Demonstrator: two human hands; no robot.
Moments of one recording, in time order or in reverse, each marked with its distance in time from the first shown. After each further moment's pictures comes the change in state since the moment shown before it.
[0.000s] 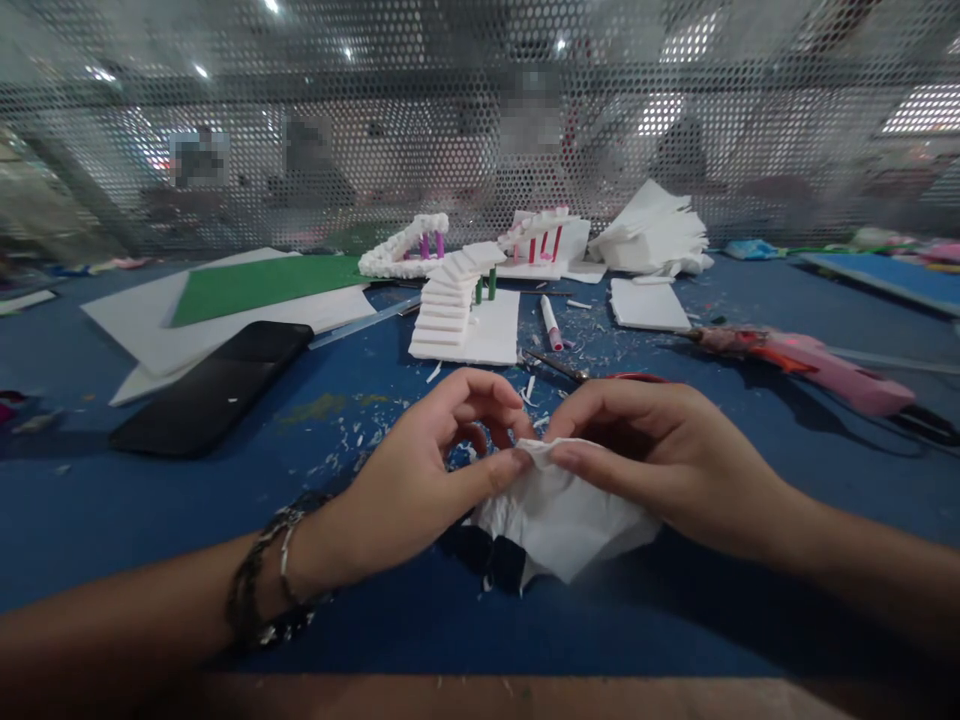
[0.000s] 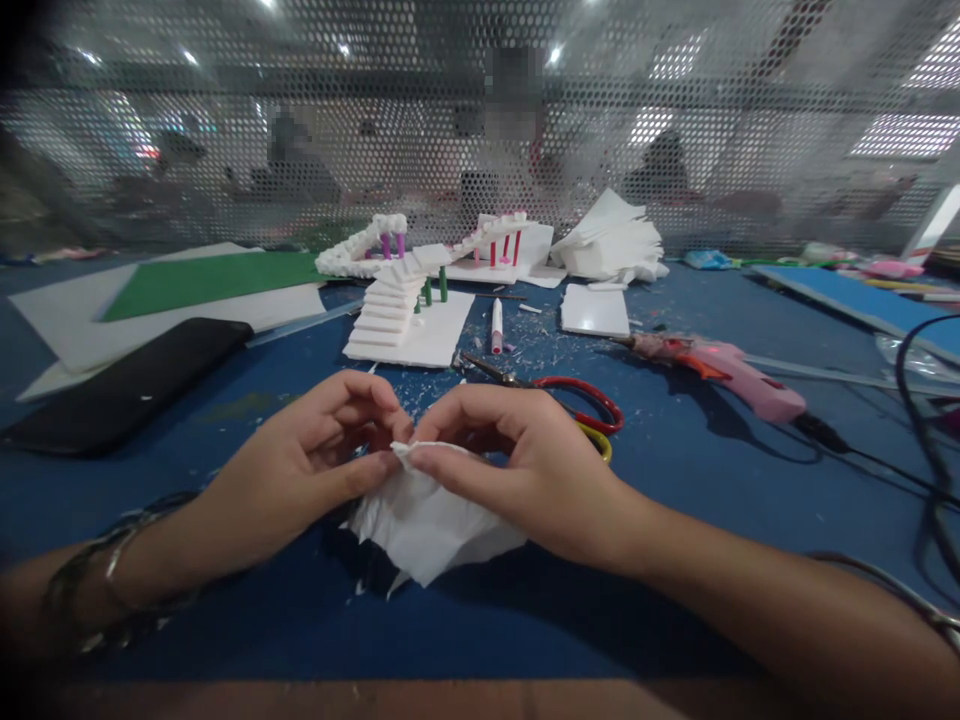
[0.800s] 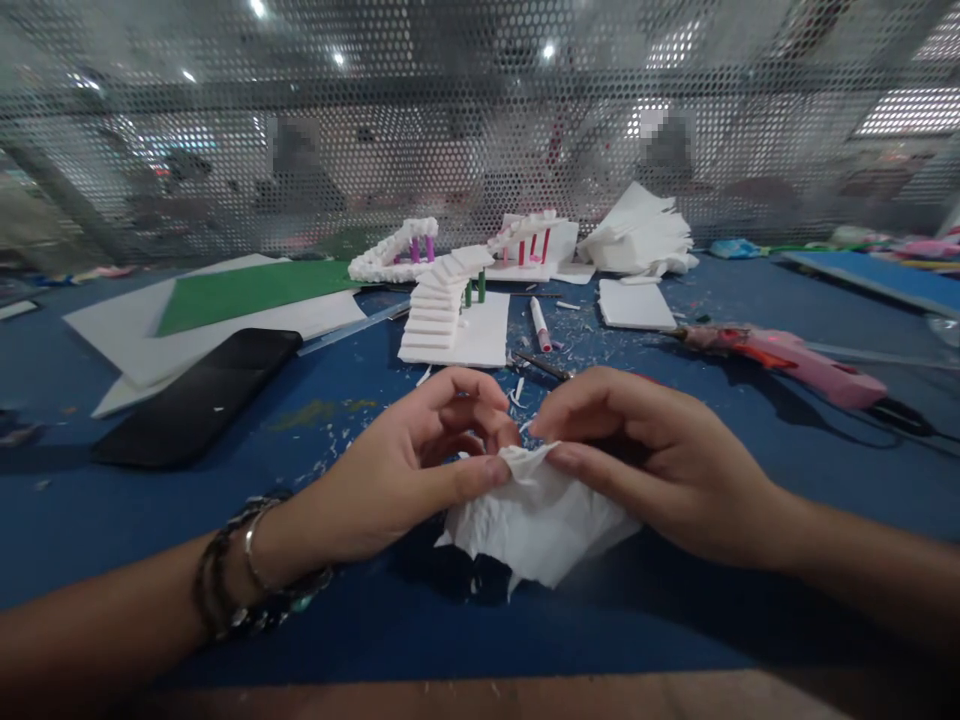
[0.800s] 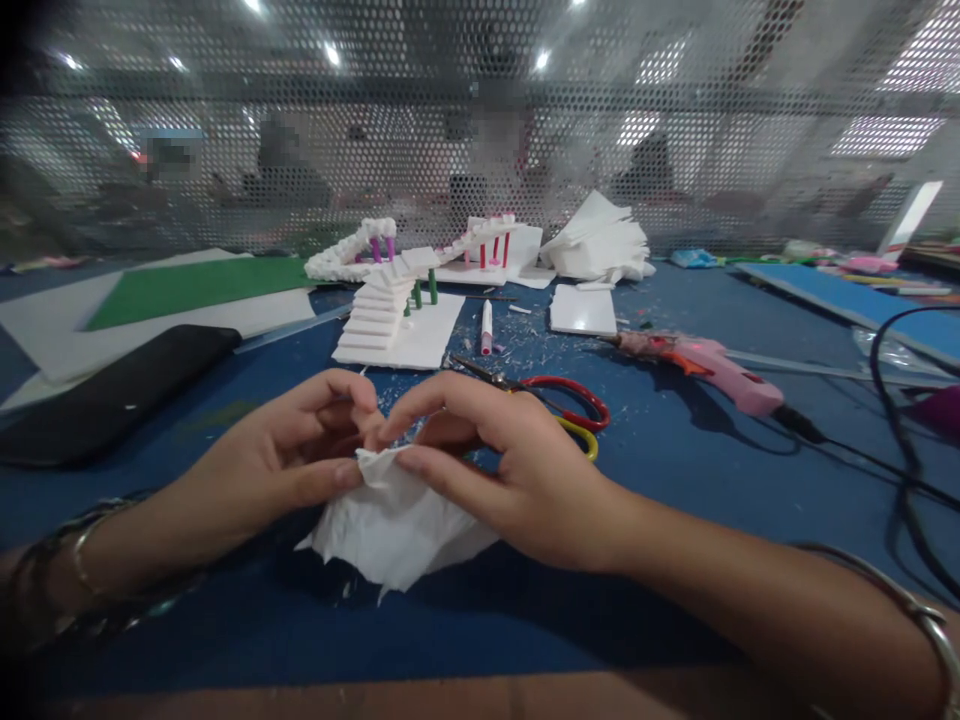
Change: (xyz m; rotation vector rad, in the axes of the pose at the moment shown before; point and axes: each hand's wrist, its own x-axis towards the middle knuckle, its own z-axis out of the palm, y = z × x) left_hand 0.004 0.007 -0.006 -0.270 -0.139 -0.081; right_hand -0.005 -0.001 -0.004 -0.111 -0.039 -0.218
